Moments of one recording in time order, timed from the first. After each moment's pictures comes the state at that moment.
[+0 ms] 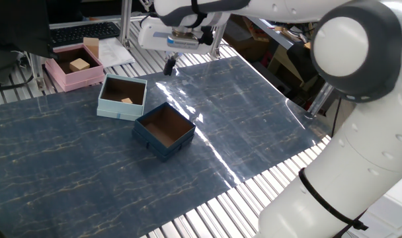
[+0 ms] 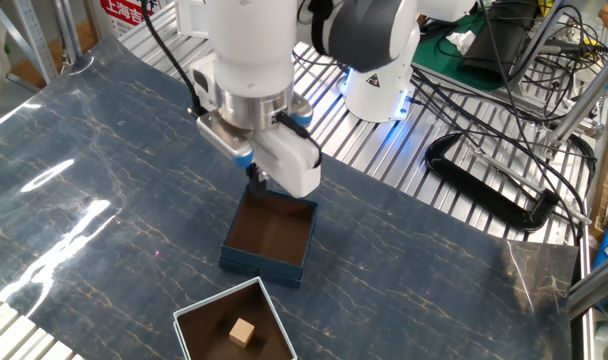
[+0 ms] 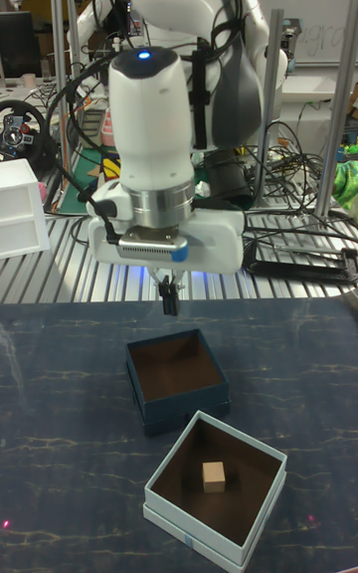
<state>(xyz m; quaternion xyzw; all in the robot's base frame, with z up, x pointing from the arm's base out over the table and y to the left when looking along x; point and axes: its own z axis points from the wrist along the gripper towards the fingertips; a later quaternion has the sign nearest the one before) 0.552 0.000 0.296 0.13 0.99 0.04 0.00</state>
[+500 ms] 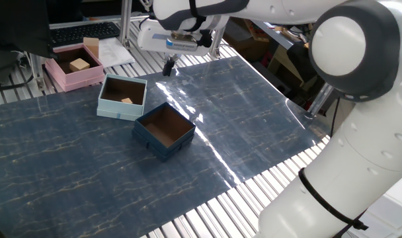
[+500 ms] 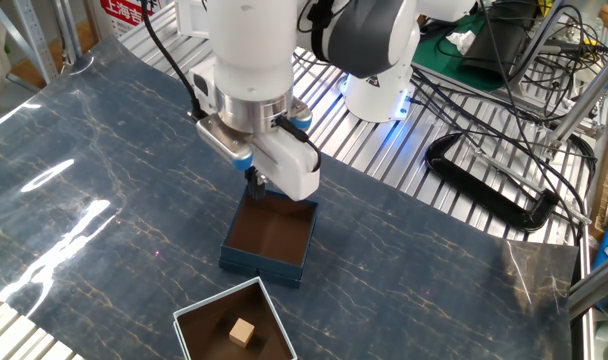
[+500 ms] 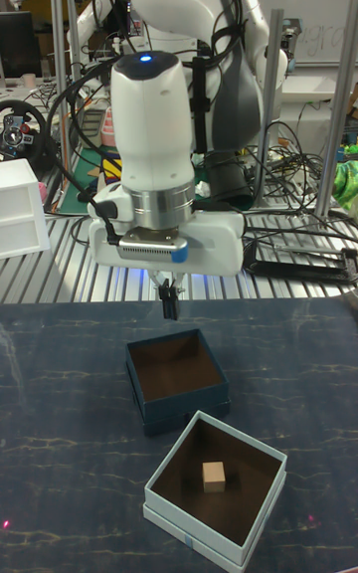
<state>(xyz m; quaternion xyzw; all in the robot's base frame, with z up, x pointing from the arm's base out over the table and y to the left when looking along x) 0.555 0.000 0.288 0.13 0.99 0.04 0.02</state>
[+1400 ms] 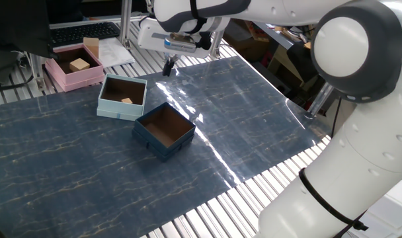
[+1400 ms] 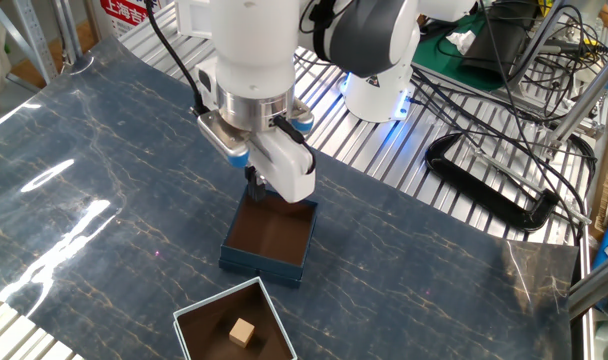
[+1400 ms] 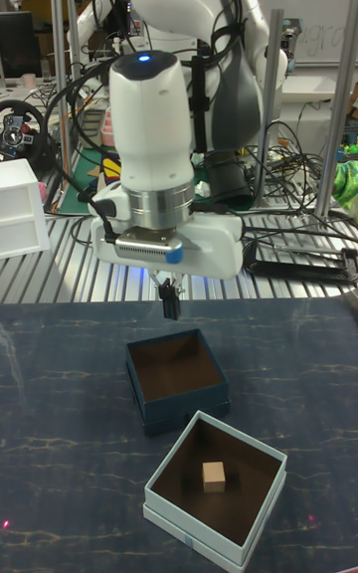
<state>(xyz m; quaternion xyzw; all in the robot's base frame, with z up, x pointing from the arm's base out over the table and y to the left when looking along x) 0.555 0.000 0.289 0.18 0.98 0.04 0.02</state>
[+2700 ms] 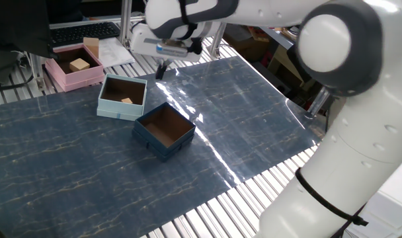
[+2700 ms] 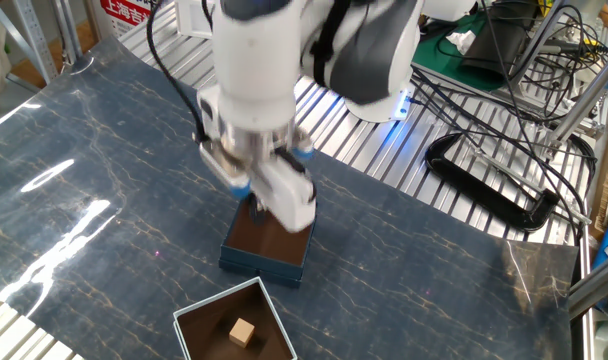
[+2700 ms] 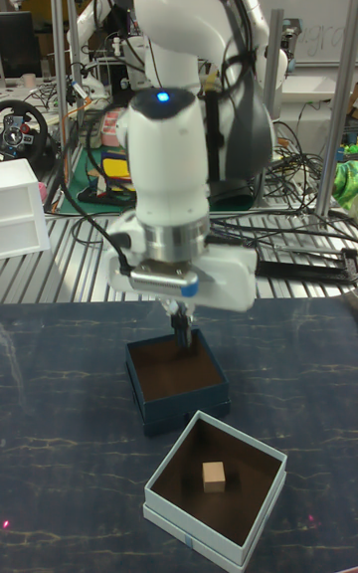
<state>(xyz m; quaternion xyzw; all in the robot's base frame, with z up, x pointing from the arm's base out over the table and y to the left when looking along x) 0.578 0.018 0.255 0.18 0.98 0.04 0.02</state>
